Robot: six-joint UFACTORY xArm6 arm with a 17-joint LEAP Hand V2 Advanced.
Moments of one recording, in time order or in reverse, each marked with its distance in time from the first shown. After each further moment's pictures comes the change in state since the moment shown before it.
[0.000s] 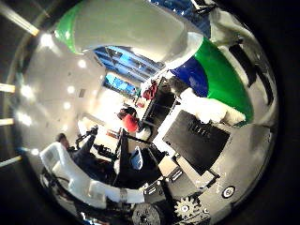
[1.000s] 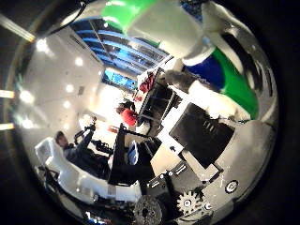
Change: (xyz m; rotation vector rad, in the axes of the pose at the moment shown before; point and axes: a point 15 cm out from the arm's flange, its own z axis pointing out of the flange) arm 0.015 0.022 0.060 -0.088 -0.034 -0.049
